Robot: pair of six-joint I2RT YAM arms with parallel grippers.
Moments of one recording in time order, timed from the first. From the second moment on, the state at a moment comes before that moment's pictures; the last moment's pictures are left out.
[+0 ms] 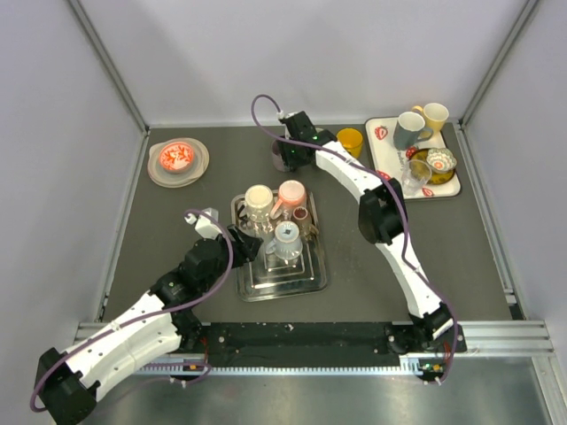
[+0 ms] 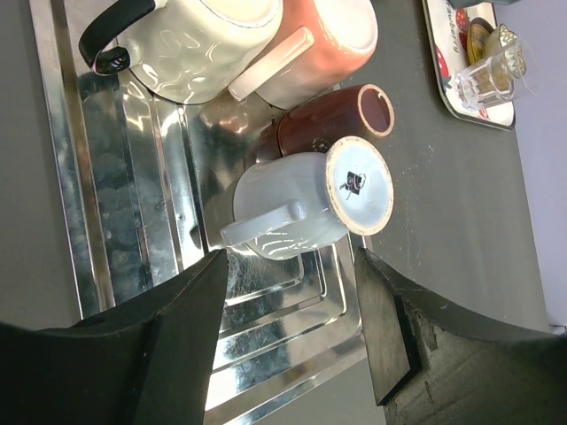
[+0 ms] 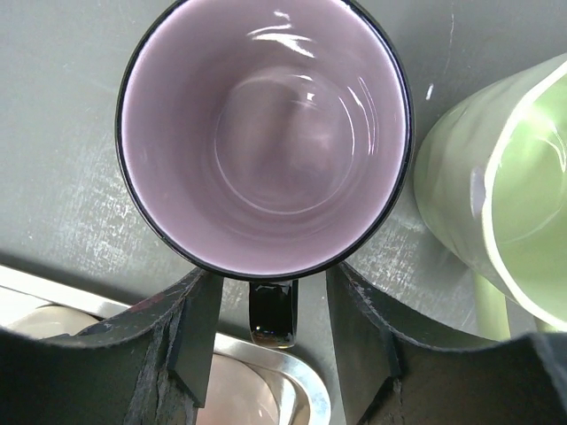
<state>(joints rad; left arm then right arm) -0.73 0.61 0.35 -0.11 -0.28 -0.84 0.59 2.55 2.42 -0.70 0.05 0.17</state>
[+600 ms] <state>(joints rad) -0.73 0.59 0.37 -0.14 -0.27 -0.73 0.66 2.31 2.13 -0.67 0.06 0.21</state>
